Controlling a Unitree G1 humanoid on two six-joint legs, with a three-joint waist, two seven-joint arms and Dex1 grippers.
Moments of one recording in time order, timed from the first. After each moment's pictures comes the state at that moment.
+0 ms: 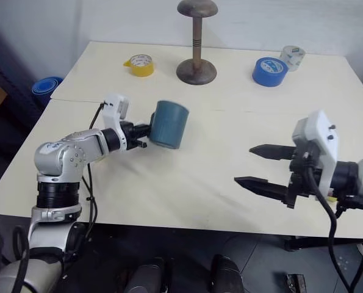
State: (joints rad) left arm -0.75 0.34 0.14 -0.01 -0.44 0.92 -0.40; right arm -0.12 -1.11 -0.59 -0.62 1.19 1.01 0.72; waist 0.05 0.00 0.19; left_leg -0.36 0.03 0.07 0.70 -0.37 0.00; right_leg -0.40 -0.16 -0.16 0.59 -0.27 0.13
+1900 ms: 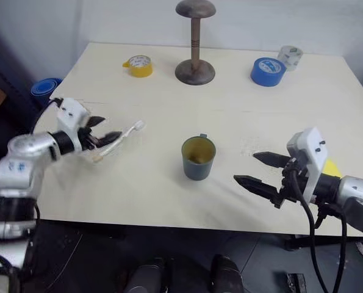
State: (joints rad) left arm -0.71 0.74 0.07 0.31 -0.19 0.52 -0.70; right arm -0.03 -0.99 -0.48 -0.63 1.14 0.91 0.59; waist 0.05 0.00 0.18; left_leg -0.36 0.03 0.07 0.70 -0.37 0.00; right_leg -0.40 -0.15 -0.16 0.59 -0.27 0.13
